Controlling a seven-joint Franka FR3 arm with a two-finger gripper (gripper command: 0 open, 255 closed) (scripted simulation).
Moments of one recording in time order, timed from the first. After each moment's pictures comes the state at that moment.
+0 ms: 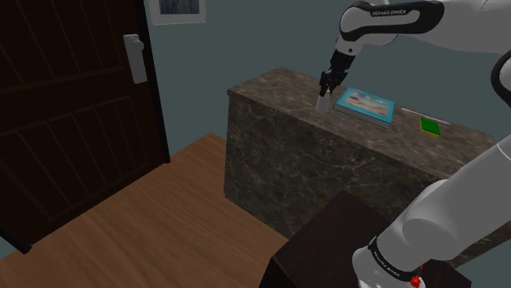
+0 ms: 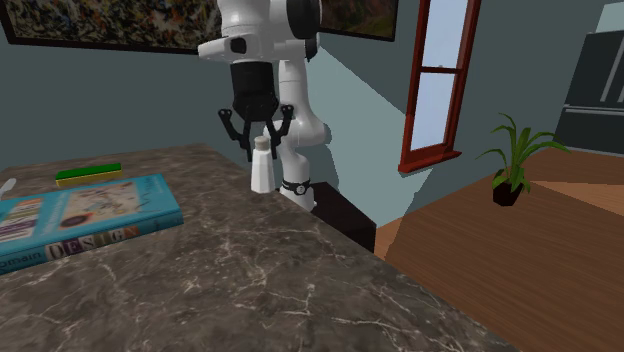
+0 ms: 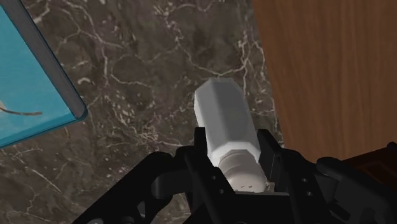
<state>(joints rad) -0.07 -0.13 -0.36 -1.91 0.02 1.86 -0.32</state>
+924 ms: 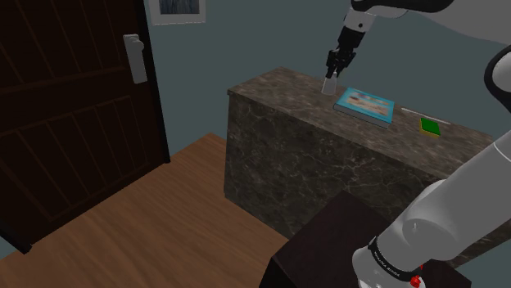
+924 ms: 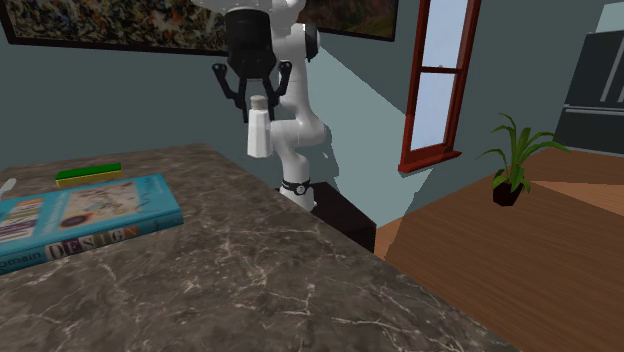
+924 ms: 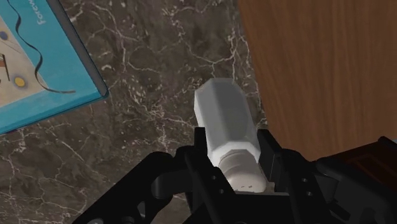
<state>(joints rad) -0.07 -0.10 -0.36 -1.69 0.03 1.66 -0.31</state>
